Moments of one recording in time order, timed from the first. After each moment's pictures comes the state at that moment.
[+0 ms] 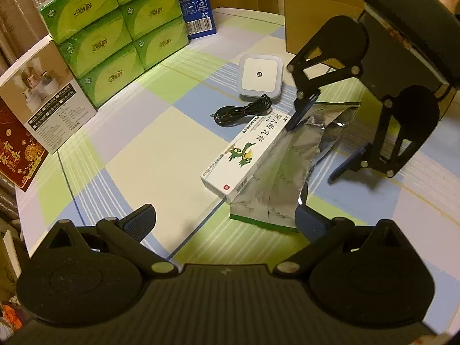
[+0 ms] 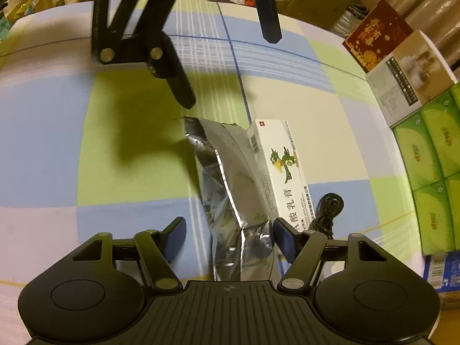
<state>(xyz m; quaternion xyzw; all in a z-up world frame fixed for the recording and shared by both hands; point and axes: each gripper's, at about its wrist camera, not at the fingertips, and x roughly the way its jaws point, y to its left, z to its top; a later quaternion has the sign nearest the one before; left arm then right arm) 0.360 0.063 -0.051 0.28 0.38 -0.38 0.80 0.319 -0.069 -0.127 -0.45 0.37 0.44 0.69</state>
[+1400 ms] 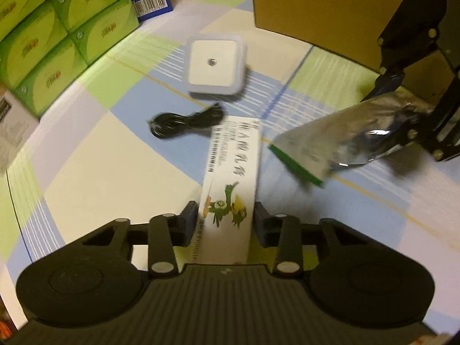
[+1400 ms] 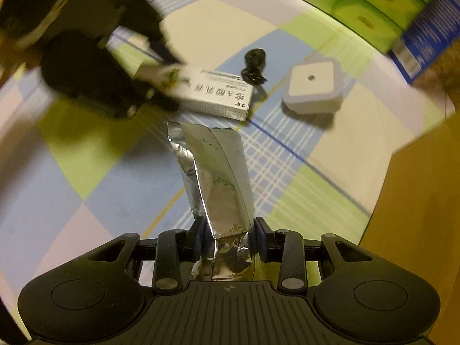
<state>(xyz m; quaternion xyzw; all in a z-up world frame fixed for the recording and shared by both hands) 0.364 -0.020 -0.095 0.30 0.42 -0.39 0.76 0.290 -0.144 -0.093 -0.20 0.56 0.21 0.78</state>
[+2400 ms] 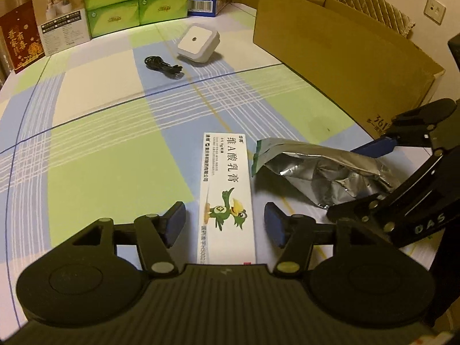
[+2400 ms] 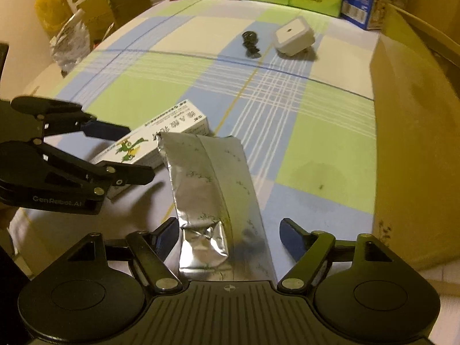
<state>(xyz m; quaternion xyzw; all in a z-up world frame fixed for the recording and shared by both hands) 0.185 0.000 -0.101 0.10 0.43 -0.28 0.85 0.151 -0.171 -0.102 -0.07 0.51 0.18 0.84</state>
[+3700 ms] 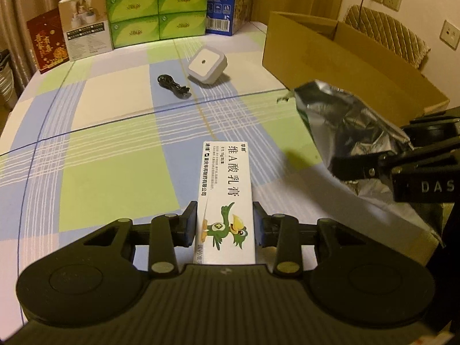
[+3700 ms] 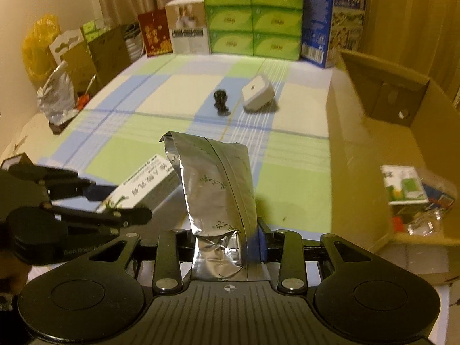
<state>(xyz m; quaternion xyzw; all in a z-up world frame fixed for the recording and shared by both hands) 0.153 -0.022 -0.065 0.07 0.42 -0.22 0.88 0.127 -0.188 -0.034 -0.02 0.43 0.13 0.89</state>
